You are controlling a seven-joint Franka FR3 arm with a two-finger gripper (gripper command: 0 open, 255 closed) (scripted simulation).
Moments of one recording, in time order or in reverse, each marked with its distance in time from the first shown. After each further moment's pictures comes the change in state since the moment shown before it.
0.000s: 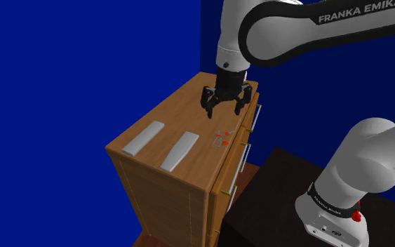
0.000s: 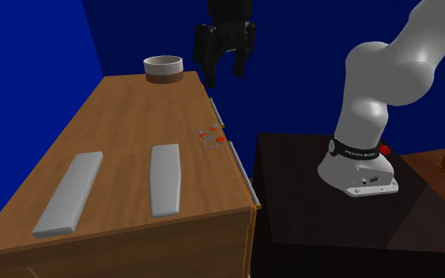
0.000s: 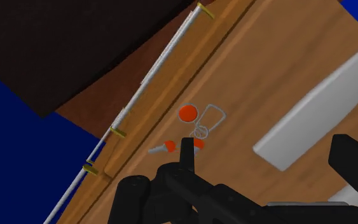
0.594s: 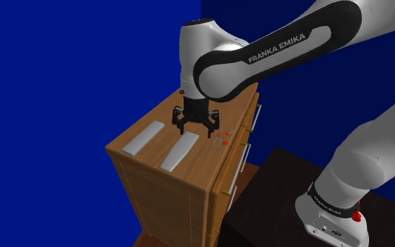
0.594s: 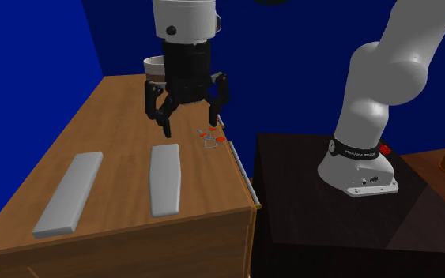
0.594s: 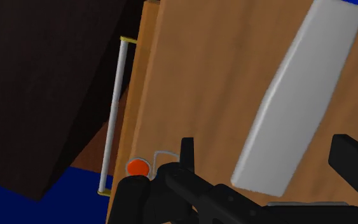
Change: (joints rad) arm -0.129 0.336 0.251 0.111 -0.035 0.206 0.540
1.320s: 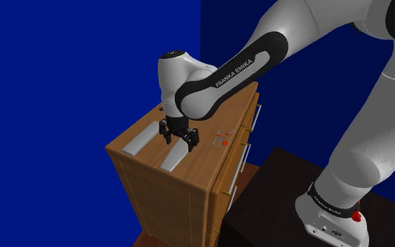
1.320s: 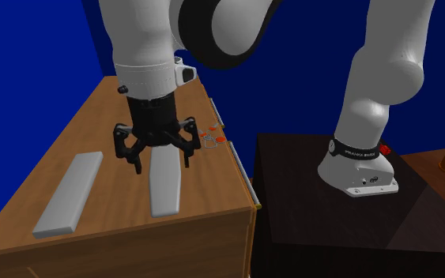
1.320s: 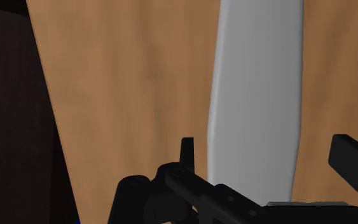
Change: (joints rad) arm -0.056 0.363 0.086 0.130 -0.243 0.151 0.474
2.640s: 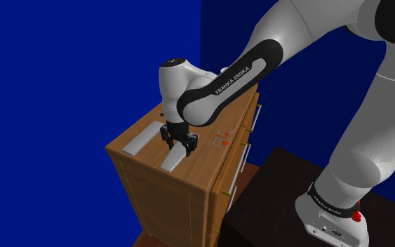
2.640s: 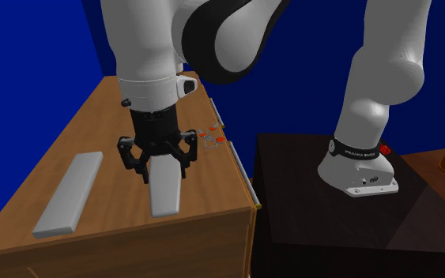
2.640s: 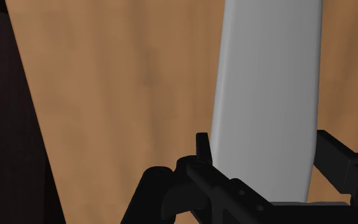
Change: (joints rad) arm 0.007 0.040 -0.006 -0.018 -0.038 0.047 0.030
